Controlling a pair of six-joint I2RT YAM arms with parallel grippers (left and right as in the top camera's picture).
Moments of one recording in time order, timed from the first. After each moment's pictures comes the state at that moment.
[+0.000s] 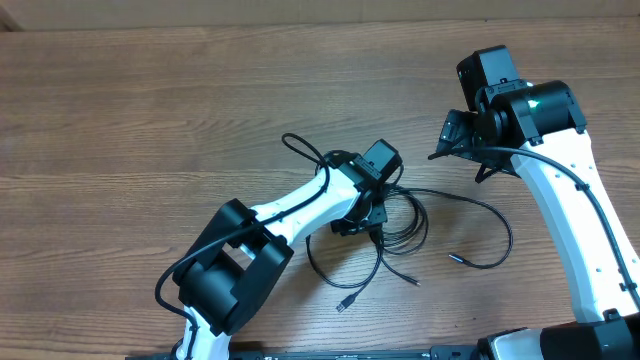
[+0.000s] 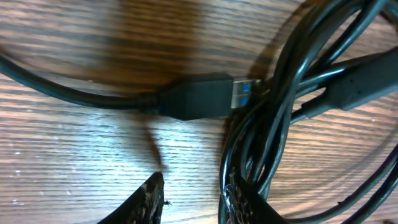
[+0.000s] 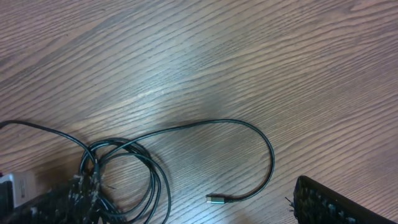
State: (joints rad) left arm -0.78 2.02 1.36 -0.78 0.14 -0.95; right arm 0.24 1.58 1.63 -1.38 0.29 0.59
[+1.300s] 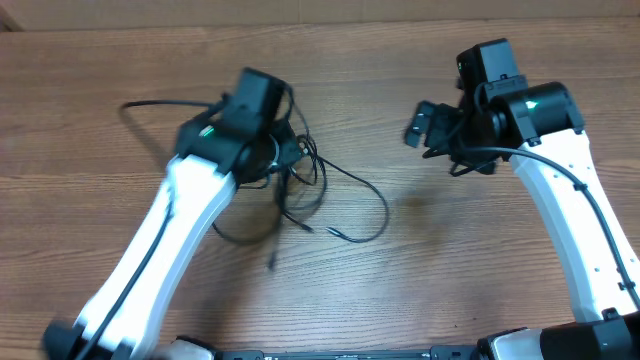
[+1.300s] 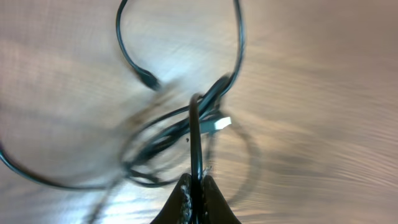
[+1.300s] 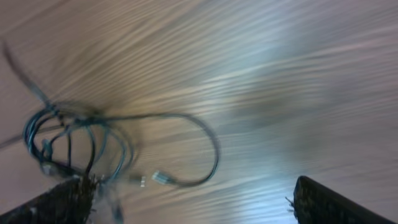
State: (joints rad) left arm -0.39 1.48 1.45 -0.99 0.04 -0.75; right arm 0.26 1.58 1.60 -1.22 -0.18 0.55
